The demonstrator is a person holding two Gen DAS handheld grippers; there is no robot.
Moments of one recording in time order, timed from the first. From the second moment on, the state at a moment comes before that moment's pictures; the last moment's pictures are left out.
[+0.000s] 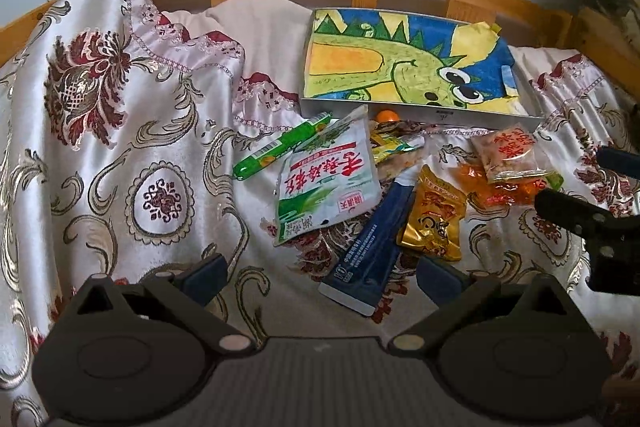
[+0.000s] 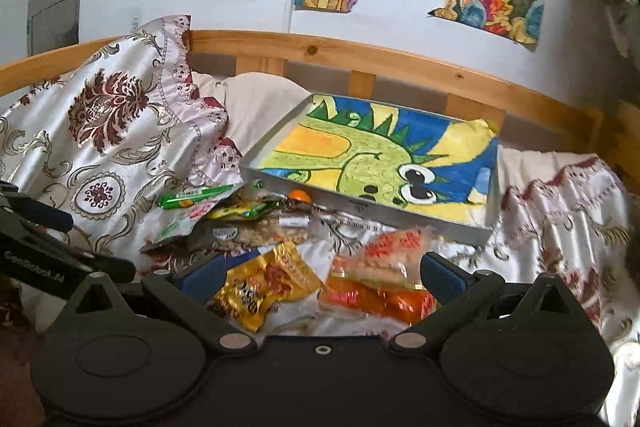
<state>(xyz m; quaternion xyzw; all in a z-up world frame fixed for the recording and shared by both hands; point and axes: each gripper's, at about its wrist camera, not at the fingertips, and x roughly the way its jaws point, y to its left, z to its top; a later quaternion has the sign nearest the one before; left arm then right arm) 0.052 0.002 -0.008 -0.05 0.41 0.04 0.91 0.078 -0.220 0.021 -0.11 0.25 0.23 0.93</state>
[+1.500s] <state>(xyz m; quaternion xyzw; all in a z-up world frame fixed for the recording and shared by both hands) 0.096 -0.008 -0.057 0.02 0.46 -0.09 0.88 0.161 -0.187 -0.044 0.07 0.43 0.30 0.85</state>
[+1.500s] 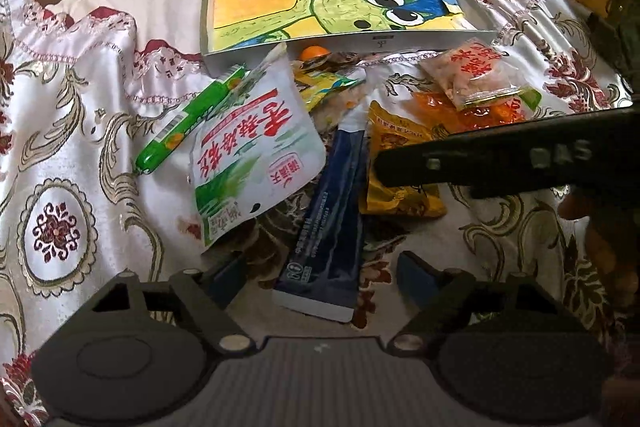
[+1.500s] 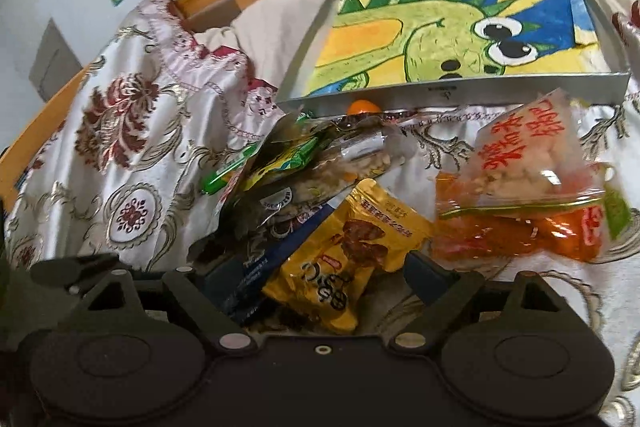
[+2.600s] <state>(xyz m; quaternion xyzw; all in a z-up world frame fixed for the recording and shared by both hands) 0.110 -0.018 -0.061 0.02 0.49 -0.07 0.87 0.165 -0.169 -0.062 0.06 0.46 0.24 0.85</state>
